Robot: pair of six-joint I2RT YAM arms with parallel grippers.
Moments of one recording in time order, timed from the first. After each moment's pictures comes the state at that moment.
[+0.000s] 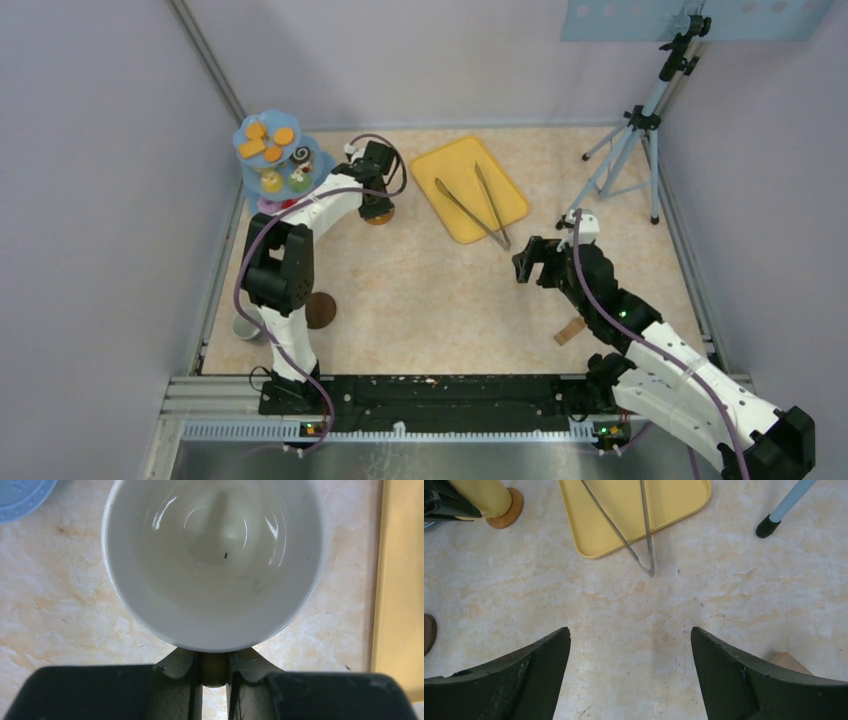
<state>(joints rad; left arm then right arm) -0.37 1.91 1.47 -0.63 -0.29 -0.63 0.61 0.70 0.51 -0.23 0.29 0.45</state>
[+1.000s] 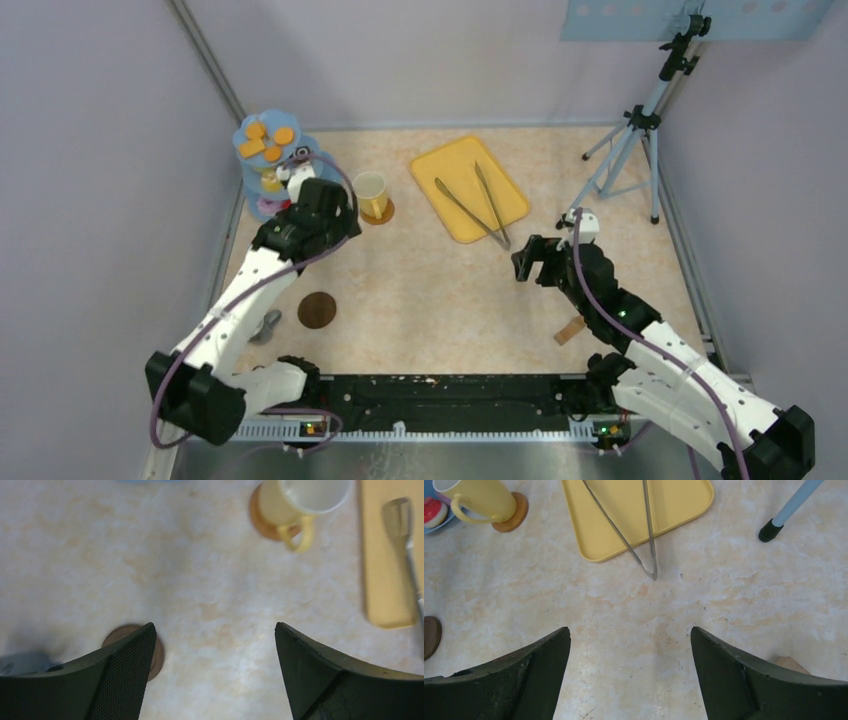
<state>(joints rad) -0.37 1.27 1.17 -0.71 -0.40 -0.63 0.61 0.70 0.51 -0.22 0.29 0.45</state>
